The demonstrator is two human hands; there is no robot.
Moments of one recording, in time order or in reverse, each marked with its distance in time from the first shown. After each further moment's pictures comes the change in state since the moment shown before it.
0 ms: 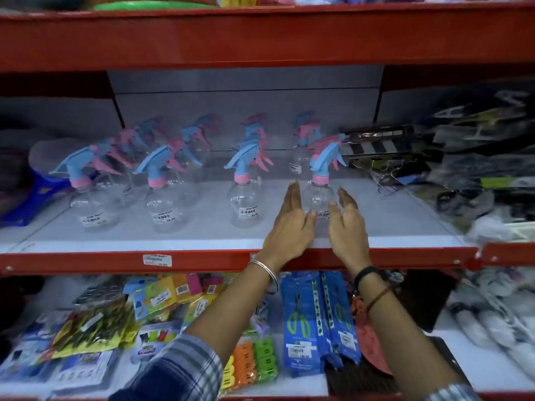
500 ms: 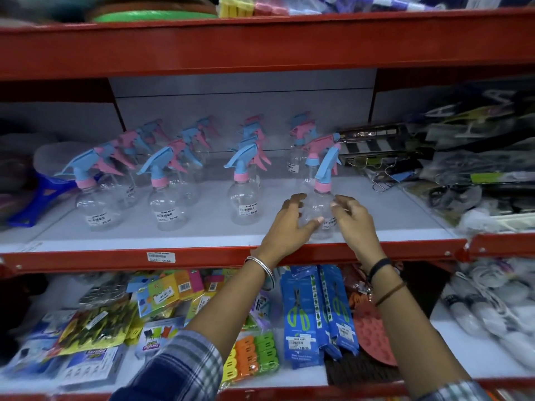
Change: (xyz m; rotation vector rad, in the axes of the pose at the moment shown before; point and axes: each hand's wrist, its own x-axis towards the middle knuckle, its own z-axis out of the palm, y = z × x) left_hand -0.008 0.003 -0.004 -0.121 -0.044 -0.056; right_hand 0.001 -0.002 -0.024 0.166 -0.085 0.149
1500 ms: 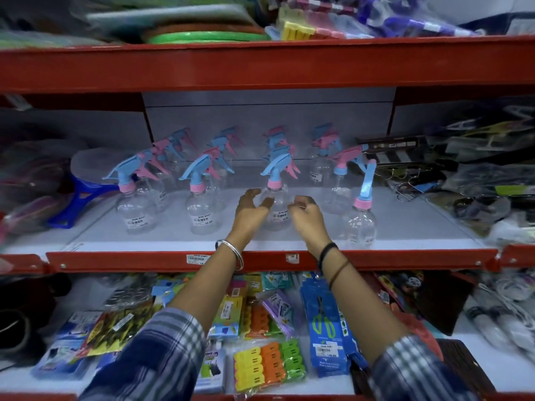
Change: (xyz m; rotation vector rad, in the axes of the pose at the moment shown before) left_hand 0.011 -0.063 -0.110 -0.205 0.302 -0.303; right_hand -0.008 -0.052 0.129 0.140 -0.138 0.107
